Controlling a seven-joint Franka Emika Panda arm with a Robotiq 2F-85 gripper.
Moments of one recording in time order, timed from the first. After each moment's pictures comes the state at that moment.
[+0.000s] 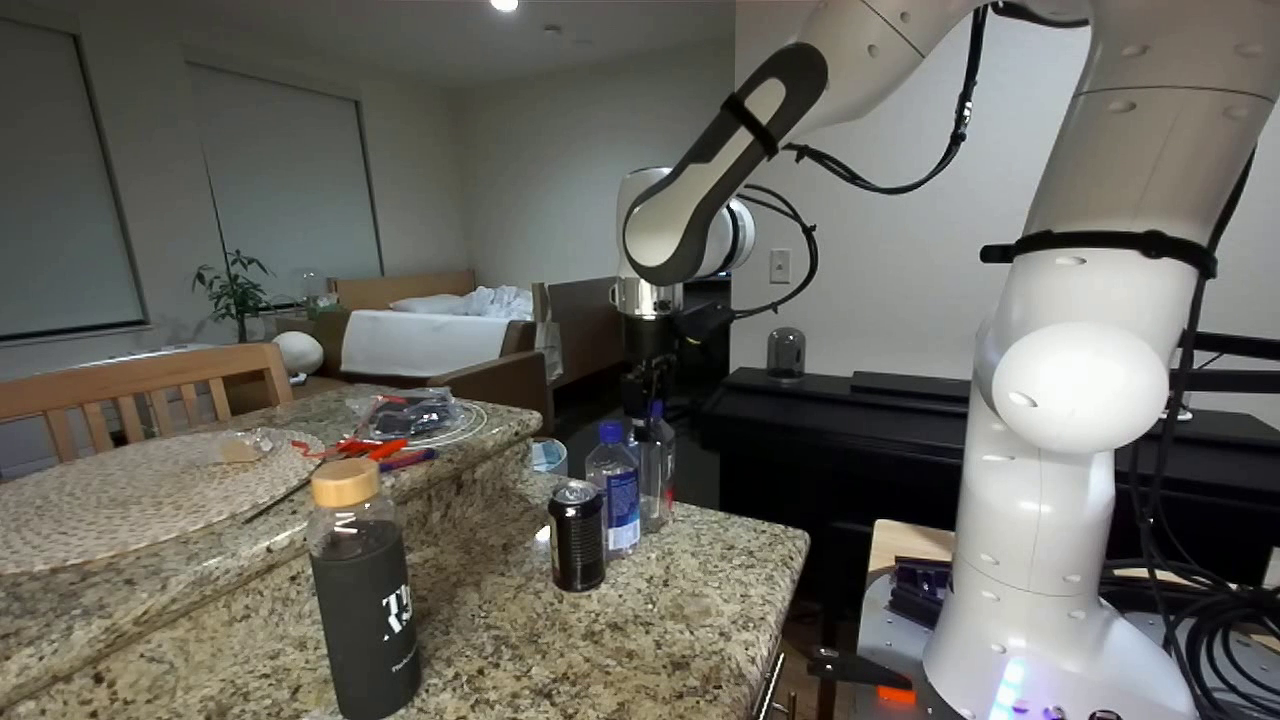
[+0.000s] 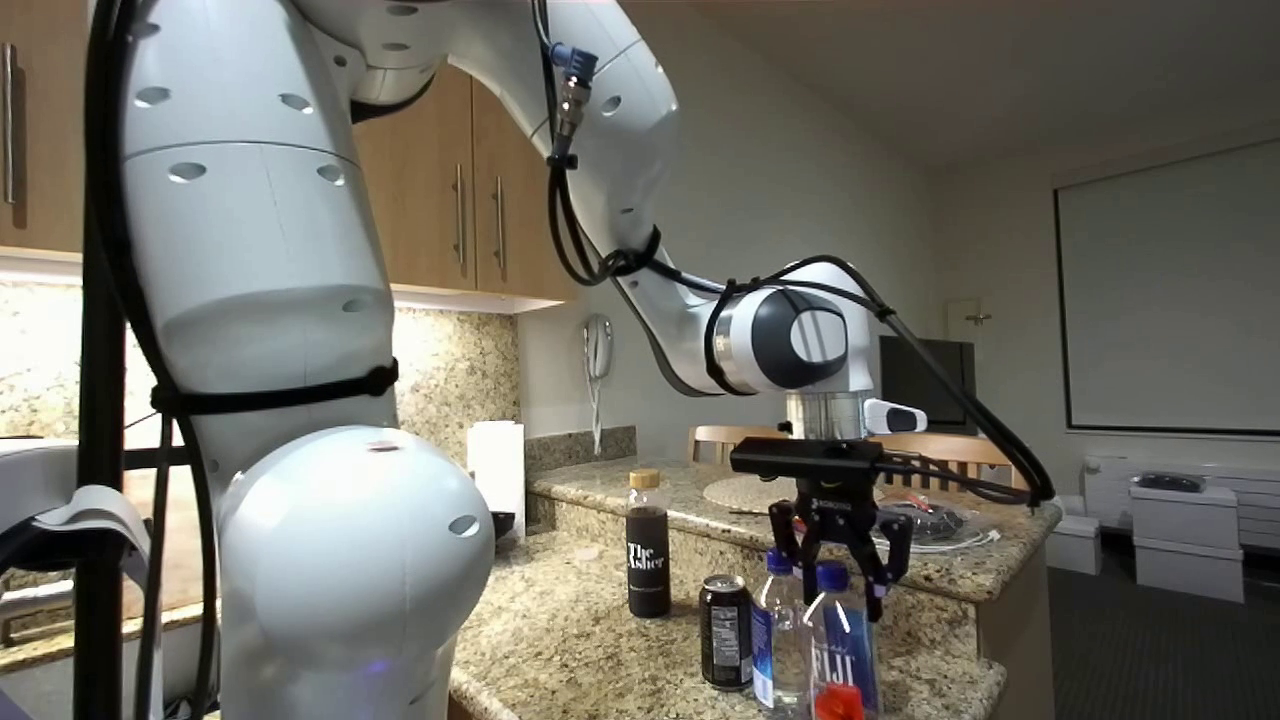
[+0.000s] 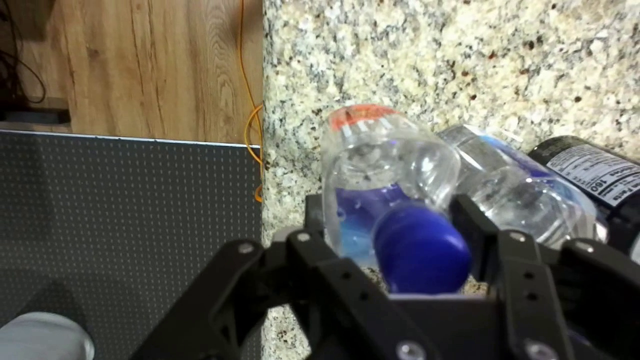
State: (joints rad) arm -0.09 -0.21 -0.14 -2.57 -0.06 2.40 -0.21
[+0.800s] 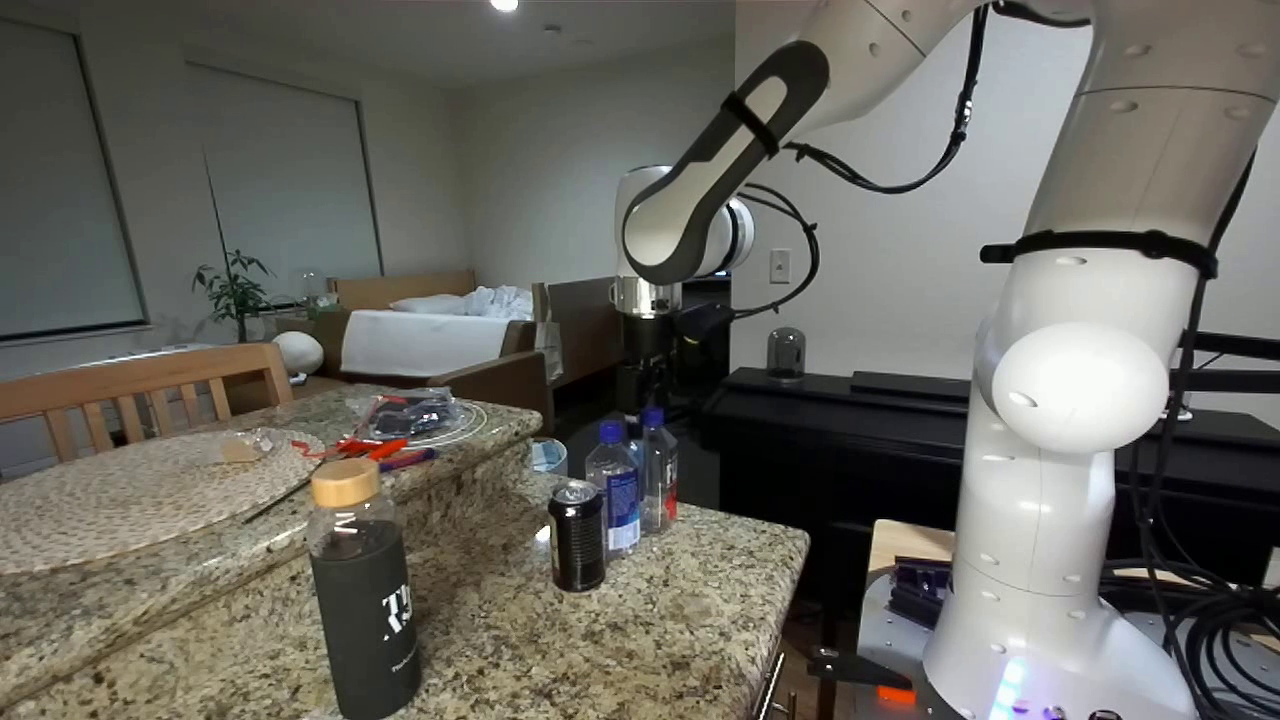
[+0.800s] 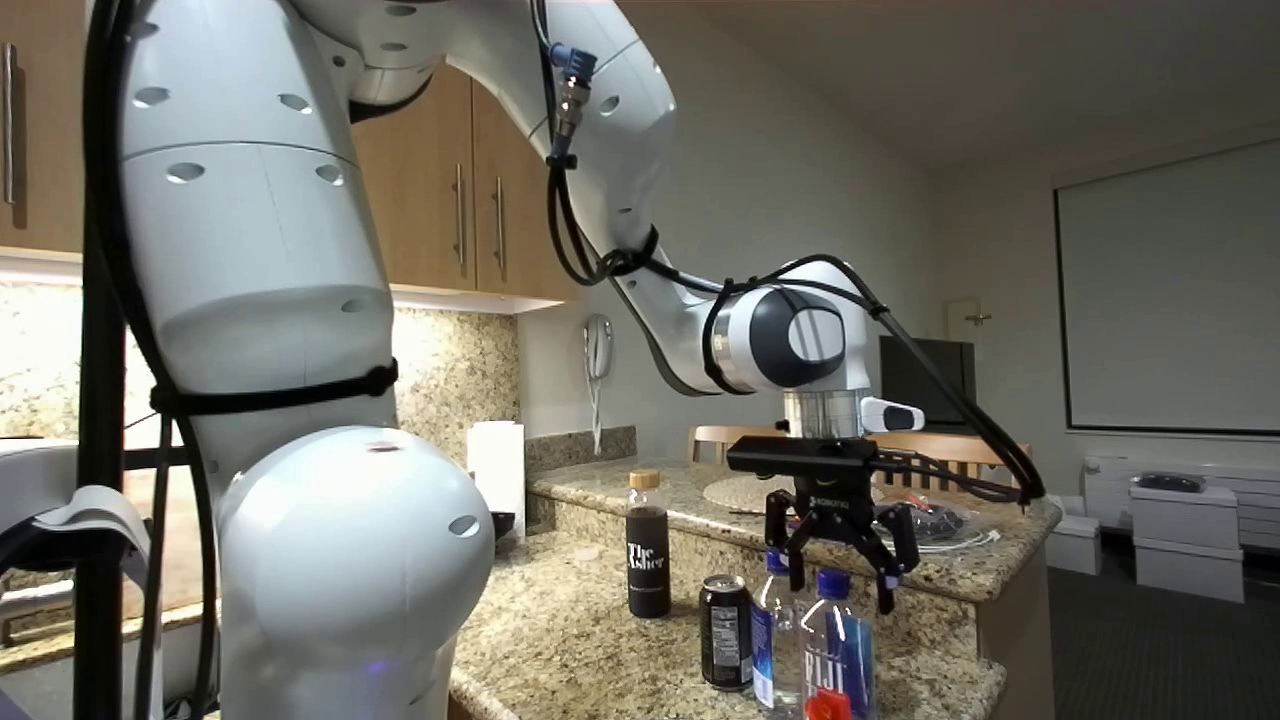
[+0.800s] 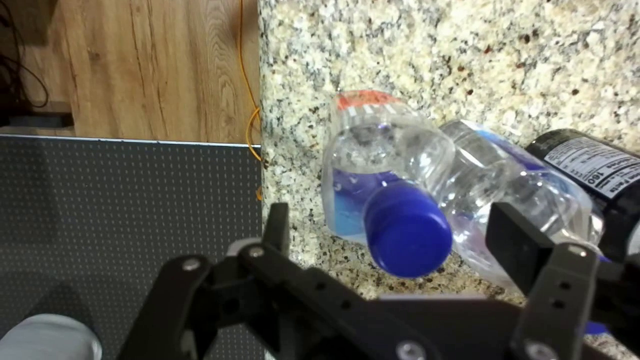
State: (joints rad) arm -0.09 -0.21 -0.14 -2.57 -0.06 2.40 -0.18
